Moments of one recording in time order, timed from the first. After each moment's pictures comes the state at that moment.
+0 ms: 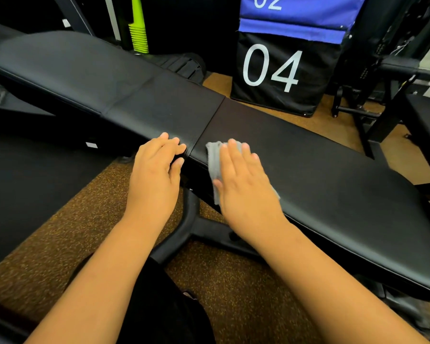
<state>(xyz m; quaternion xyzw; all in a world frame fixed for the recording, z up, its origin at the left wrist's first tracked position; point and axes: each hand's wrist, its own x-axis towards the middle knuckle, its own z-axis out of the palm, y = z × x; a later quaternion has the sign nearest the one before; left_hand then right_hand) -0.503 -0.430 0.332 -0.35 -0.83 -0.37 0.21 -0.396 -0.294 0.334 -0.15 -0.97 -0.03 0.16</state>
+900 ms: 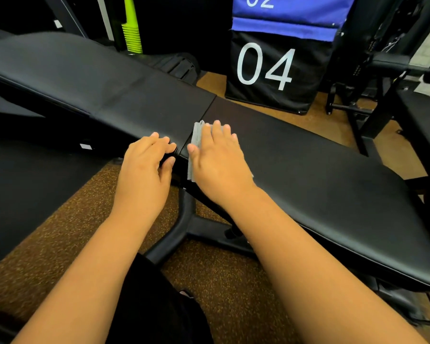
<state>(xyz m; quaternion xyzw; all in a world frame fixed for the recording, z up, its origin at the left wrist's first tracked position) -0.500 -0.433 0.340 -0.36 -0.85 -0.34 0.20 -0.445 -0.294 0.354 -0.19 -0.96 0.08 0.17</state>
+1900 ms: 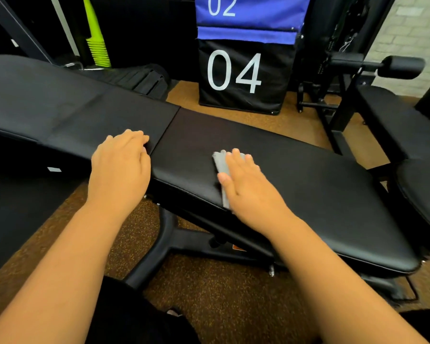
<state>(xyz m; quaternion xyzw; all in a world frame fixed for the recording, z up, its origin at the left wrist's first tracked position) -0.534 -0.389 0.361 -0.38 -0.87 -0.22 0.21 -0.358 -0.226 0.349 -0.21 -0.95 0.18 0.12</state>
